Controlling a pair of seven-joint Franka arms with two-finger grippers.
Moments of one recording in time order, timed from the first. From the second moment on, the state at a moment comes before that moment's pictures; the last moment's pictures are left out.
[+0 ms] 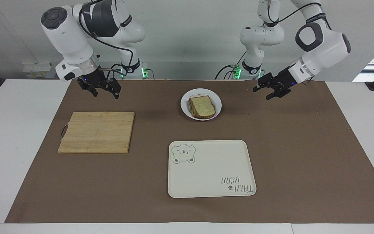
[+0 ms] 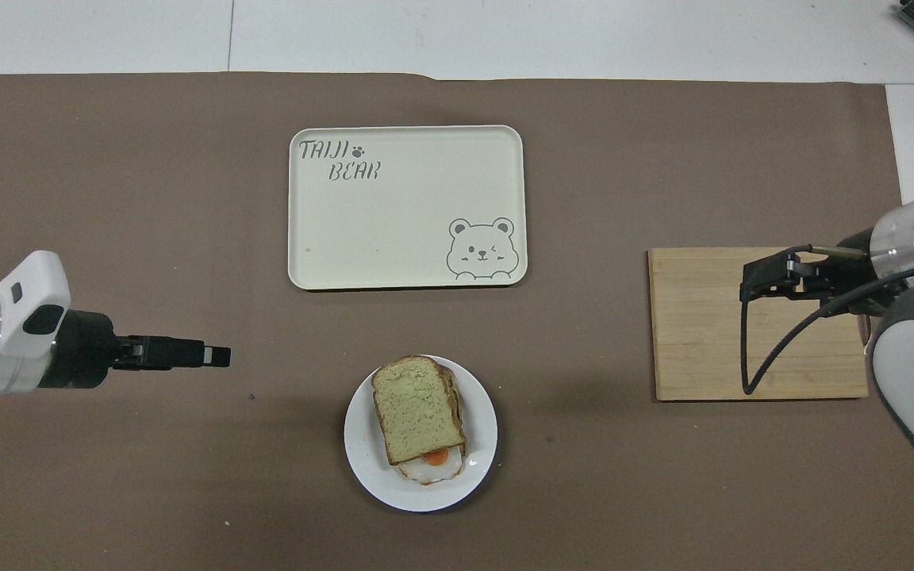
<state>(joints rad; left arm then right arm) -0.05 -0.24 0.02 -2.29 -0.71 1.89 0.33 0.12 -0.06 -0.09 -1.79 0.06 1.66 0.22</state>
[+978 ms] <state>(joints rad) -0.18 -0.07 0.01 -2.58 -1.30 2.06 0.79 0.04 -0.08 -0.09 -1.74 0.05 1.54 0.13</state>
